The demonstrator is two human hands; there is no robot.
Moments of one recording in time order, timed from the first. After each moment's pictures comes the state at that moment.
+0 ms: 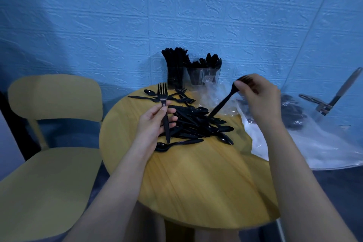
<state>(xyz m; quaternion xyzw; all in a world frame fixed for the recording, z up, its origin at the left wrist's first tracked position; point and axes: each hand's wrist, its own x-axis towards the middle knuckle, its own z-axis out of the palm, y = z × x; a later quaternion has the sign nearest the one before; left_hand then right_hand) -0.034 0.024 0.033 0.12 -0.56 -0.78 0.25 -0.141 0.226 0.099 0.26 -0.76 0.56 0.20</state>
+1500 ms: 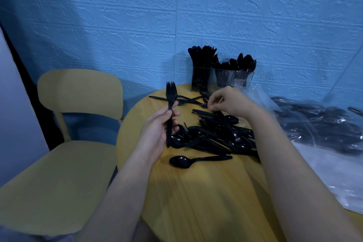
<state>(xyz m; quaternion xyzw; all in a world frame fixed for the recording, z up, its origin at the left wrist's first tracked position) -0.045 -0.022 0.028 0.15 -0.49 -0.83 0.24 -0.217 0.107 0.079 0.44 -0.86 0.24 -0.06</state>
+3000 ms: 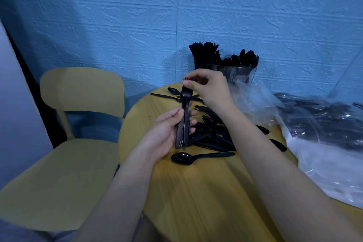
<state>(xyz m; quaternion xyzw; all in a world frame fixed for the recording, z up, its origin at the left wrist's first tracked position) -0.044 -0.016 0.029 0.09 -0.49 -0.86 0.13 -0.163 0.061 0.083 0.41 -0.72 0.56 0.05</state>
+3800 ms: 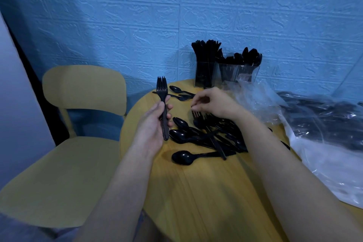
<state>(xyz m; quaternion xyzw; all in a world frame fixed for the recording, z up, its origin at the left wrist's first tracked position) -0.046 -0.035 0.022 0.17 -0.40 -0.87 0.25 -0.195 0.075 0.058 0.48 -0.82 0.30 -0.10</state>
